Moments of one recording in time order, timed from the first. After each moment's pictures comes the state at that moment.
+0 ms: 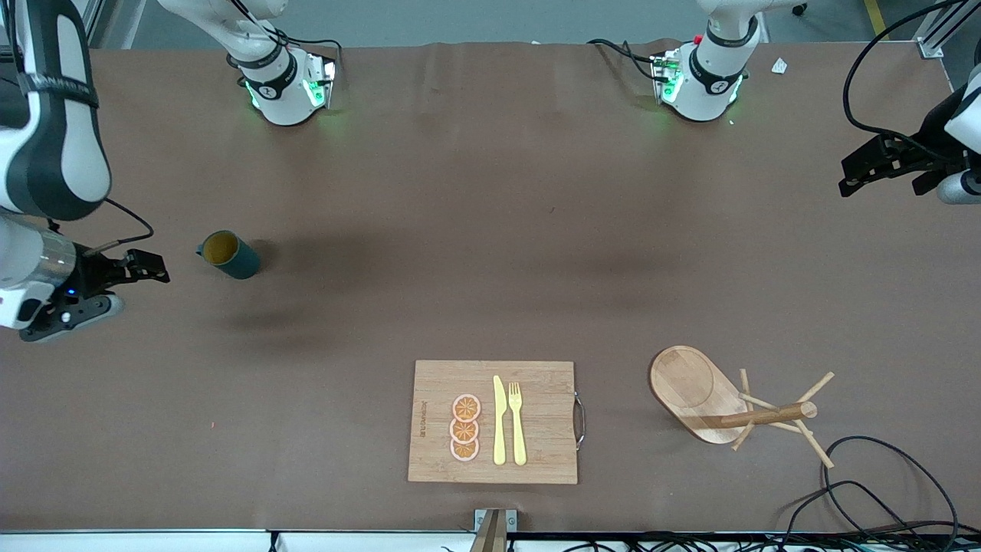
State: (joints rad) left arm 0.16 -0.01 -0.23 -1.50 0.01 1.50 -0.07; right arm -0.10 0.26 -0.03 -1.77 0.01 1.90 -0.61
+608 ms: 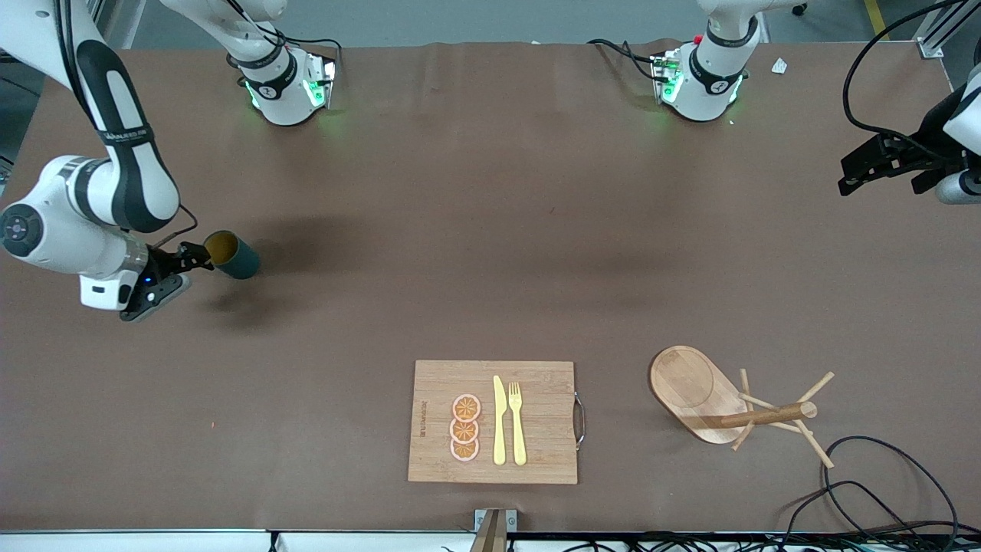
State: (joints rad) left arm 0.16 -0.01 -0.23 -1.50 0.01 1.49 -0.07; right arm -0.15 0.27 -0.03 -2.16 0.03 2.26 -0.83
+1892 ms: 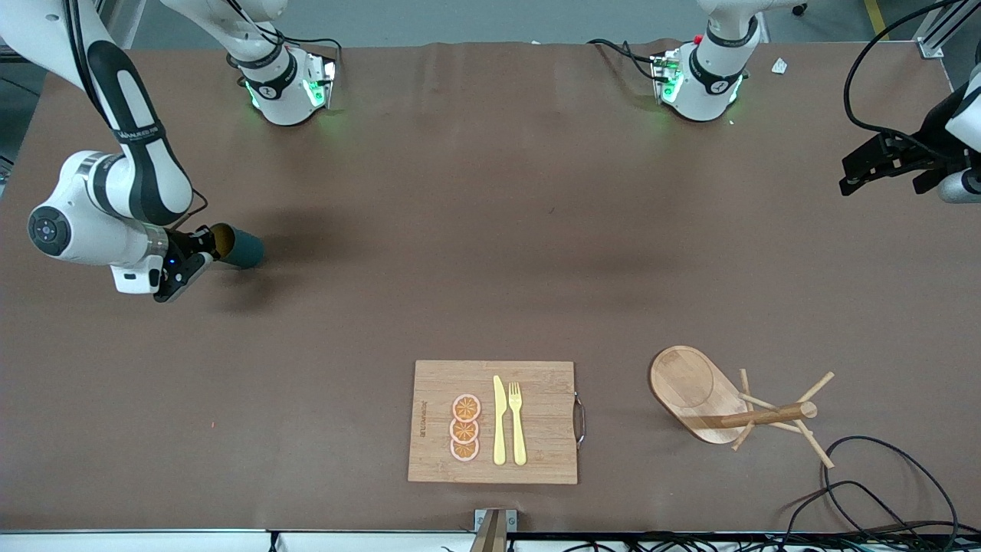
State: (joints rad) left arm 0.16 -0.01 -0.23 -1.50 0.01 1.49 -0.07; right arm -0.14 0.23 -0.02 -2.20 0.04 2.13 -0.90
